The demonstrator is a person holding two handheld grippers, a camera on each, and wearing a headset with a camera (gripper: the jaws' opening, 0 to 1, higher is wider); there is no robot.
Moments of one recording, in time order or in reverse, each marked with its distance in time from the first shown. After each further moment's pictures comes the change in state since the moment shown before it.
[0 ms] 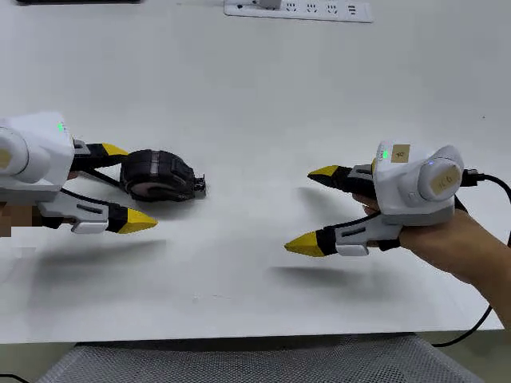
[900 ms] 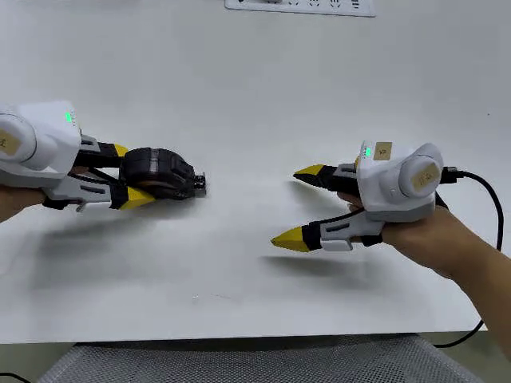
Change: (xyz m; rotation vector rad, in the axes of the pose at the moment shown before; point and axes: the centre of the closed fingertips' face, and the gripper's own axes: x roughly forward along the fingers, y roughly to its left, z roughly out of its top) left arm 0.005 0.009 0.001 0.059 0.015 -0.028; right arm 0.019 0.002 0.005 0.003 -0.012 0.021
